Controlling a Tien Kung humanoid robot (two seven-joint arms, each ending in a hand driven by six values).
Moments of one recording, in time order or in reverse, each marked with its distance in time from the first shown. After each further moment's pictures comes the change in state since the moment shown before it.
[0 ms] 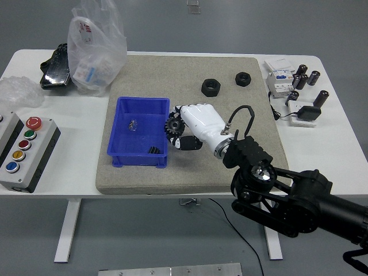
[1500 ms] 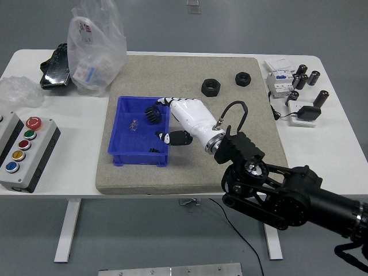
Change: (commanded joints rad) left arm -0.007 0.003 0.002 0.000 0.009 0.000 0.002; right arm -0.028 0.015 0.072 -0.079 0.141 -0.088 0.080
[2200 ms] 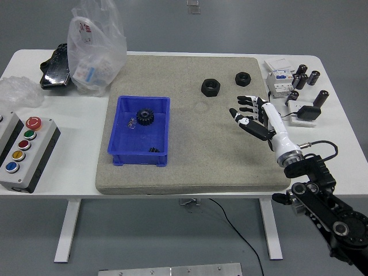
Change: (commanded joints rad) left arm 0.024 0.000 -0.007 0.000 0.003 0.002 0.000; right arm -0.489 -0.069 0.600 0.045 0.699 0.038 0.489
